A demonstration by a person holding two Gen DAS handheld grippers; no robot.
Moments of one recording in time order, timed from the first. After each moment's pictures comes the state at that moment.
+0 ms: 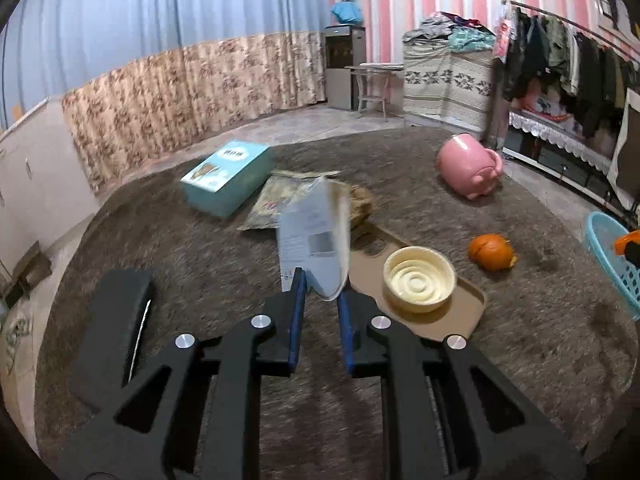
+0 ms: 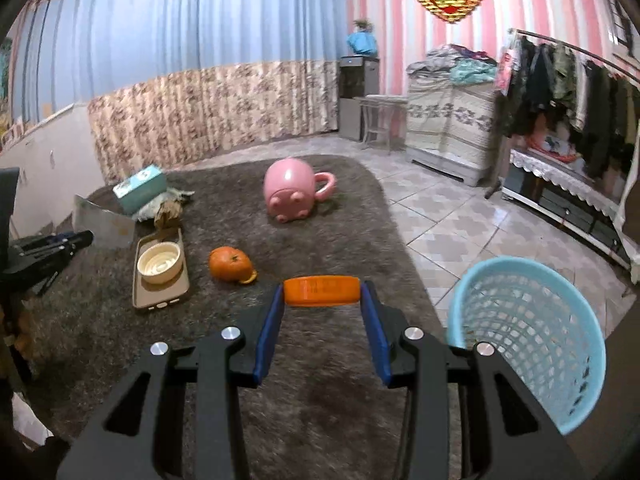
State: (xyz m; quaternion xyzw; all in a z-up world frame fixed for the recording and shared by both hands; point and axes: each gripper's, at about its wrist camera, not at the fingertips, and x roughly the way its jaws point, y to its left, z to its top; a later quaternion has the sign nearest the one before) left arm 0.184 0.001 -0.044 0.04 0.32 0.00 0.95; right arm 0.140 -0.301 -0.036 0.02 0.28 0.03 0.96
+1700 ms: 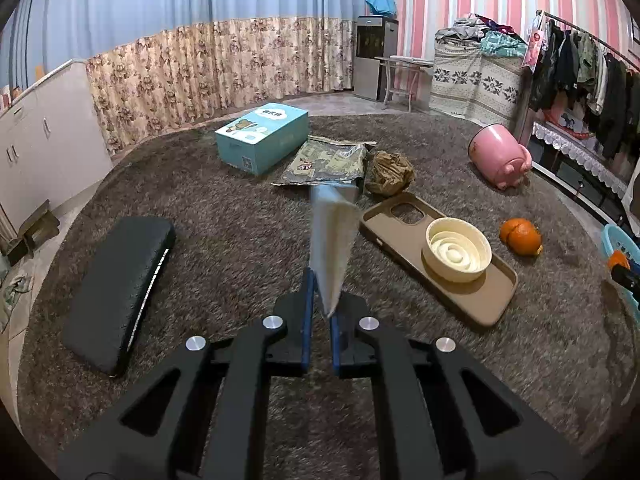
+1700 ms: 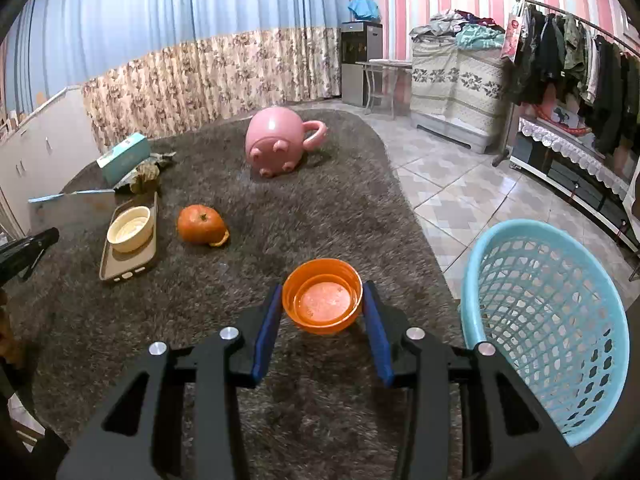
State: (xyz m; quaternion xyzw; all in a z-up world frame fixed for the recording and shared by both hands) left arm 0.177 0.035 -0.070 -0.02 0.35 0.03 0.94; right arm 0.175 -0.304 -0.075 0.01 0.34 0.05 0.94
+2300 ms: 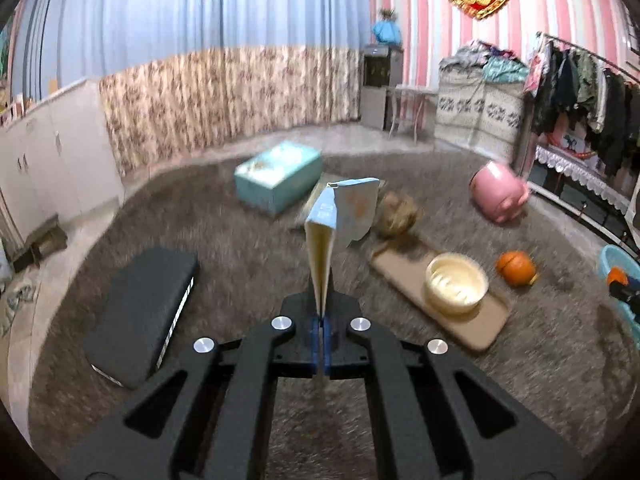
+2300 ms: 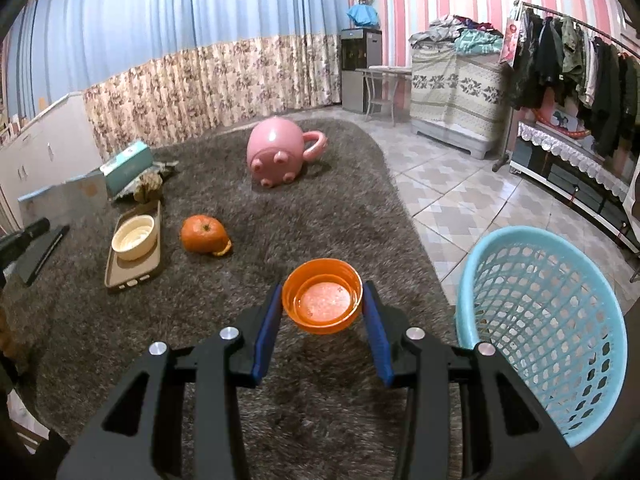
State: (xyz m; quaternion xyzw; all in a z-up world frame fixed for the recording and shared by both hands) left arm 0.158 0.037 -0.037 -0.01 0.28 0.04 0.96; right arm 0.169 -0.307 -0.068 0.02 0.32 0.05 0.95
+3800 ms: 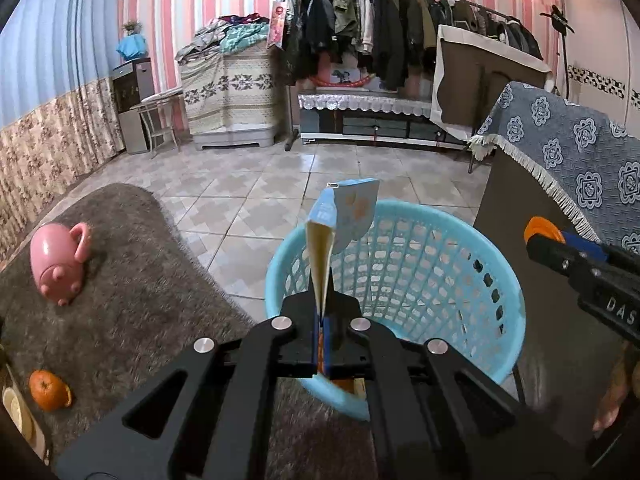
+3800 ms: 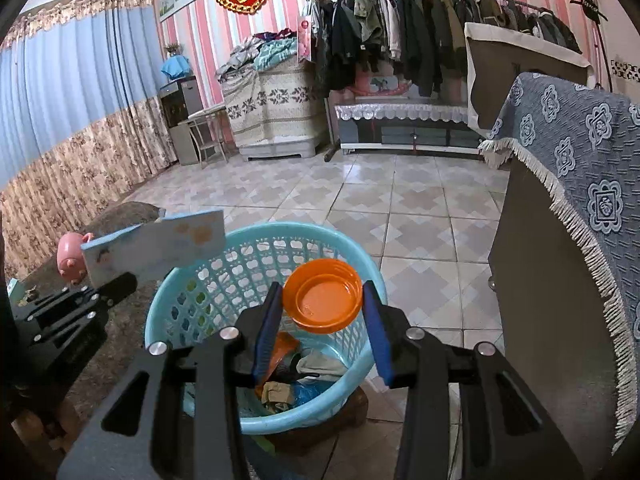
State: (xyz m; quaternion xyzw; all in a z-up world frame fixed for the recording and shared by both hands) left arm 0.188 -0.375 -0.061 0.12 0.28 -0.34 0.89; right arm 0.084 -0.524 -0.057 0.15 0.27 -0.23 0.92
